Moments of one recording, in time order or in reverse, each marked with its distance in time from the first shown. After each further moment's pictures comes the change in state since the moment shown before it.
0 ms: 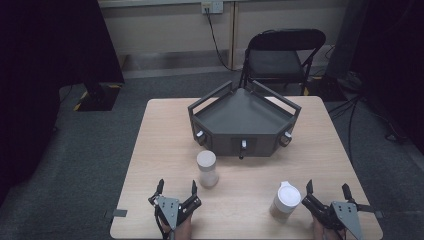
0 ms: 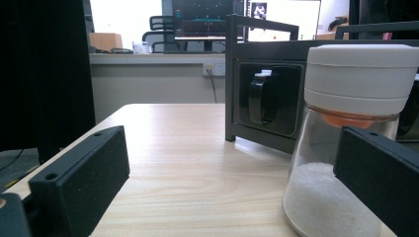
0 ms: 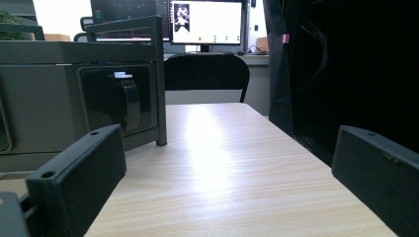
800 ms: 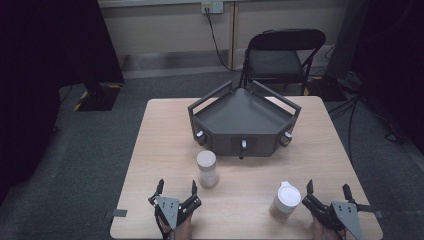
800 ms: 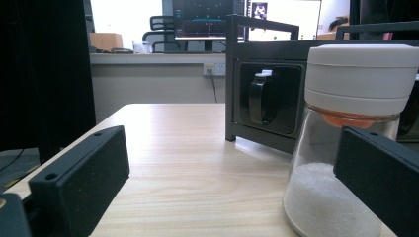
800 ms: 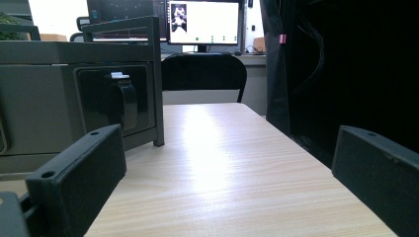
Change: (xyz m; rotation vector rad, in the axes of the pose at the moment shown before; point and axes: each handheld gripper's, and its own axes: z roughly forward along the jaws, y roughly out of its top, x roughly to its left) left arm 0.000 0.000 0.000 0.000 0.002 0.000; right arm 0.001 0.000 0.000 0.000 -0.009 0.000
